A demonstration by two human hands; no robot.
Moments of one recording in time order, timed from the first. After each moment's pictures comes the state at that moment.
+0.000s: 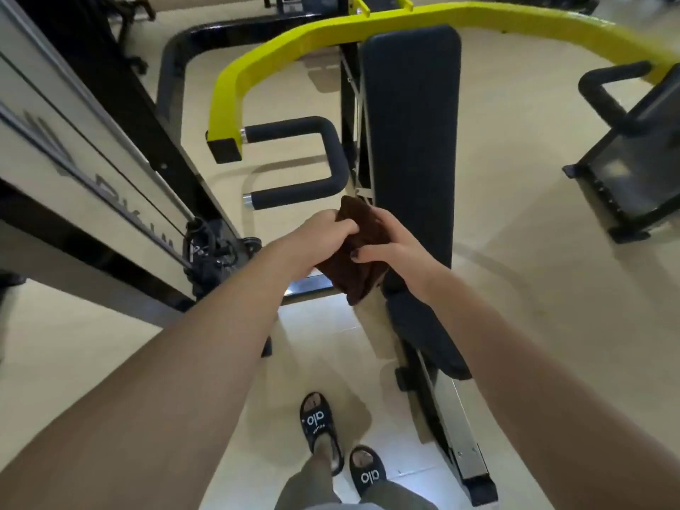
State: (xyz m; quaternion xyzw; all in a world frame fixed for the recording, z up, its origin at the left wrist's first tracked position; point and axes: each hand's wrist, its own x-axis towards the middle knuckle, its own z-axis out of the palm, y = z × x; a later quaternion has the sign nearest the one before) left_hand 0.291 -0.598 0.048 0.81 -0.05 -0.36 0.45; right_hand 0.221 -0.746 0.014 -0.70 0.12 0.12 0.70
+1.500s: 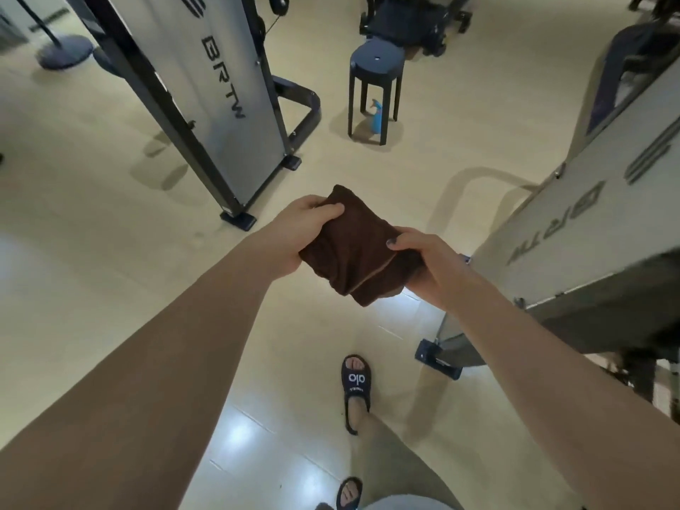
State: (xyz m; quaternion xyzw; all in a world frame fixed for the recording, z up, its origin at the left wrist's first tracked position) left_hand 0.324 0.216 0.016 0.65 0.33 -0.11 0.67; right_hand 0.379 0.004 -0.040 -0.55 0.06 0.44 0.71
